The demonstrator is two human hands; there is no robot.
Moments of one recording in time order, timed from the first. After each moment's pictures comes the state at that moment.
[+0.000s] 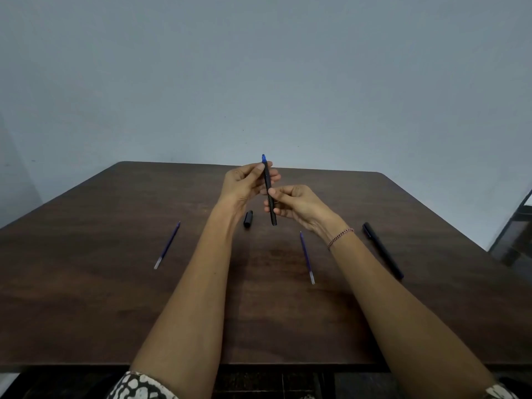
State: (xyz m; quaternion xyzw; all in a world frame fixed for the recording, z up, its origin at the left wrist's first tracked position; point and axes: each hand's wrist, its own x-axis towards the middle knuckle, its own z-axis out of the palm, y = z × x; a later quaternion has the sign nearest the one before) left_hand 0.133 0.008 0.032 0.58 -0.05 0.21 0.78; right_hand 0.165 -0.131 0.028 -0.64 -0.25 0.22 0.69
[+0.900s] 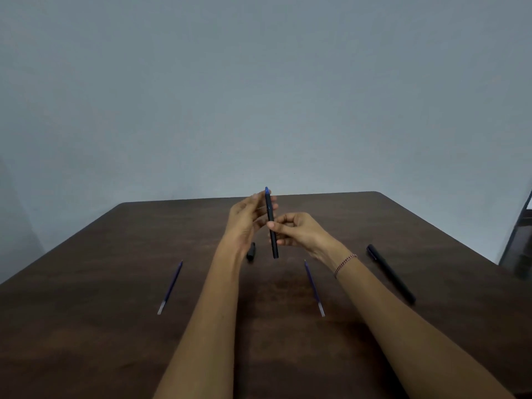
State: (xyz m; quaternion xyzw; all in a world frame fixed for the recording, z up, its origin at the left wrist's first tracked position) left_hand 0.134 0.002 0.034 0.57 -0.03 0.19 0.80; right_hand 0.168 -0.131 0.025 -0.68 -0.26 0.16 0.67
